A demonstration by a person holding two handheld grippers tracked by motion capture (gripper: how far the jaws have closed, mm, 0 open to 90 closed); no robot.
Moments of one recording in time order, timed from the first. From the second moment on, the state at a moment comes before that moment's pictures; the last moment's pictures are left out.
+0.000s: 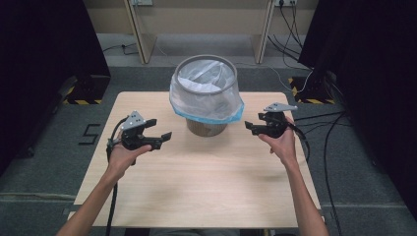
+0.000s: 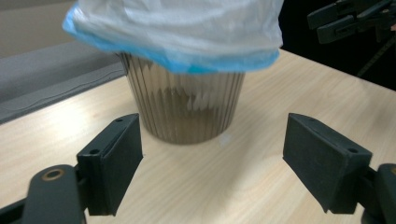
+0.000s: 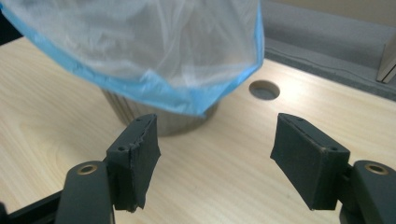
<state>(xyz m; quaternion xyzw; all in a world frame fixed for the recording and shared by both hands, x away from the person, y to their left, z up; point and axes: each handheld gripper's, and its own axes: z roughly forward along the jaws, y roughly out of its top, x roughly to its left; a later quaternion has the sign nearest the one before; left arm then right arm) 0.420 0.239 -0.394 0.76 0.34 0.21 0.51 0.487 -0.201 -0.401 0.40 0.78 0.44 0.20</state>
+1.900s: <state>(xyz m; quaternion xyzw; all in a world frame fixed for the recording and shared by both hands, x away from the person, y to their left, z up) 0.375 0.262 -0.523 0.83 0.38 0.16 0.38 0.384 -0.191 -0.517 0.41 0.82 0.35 0.18</state>
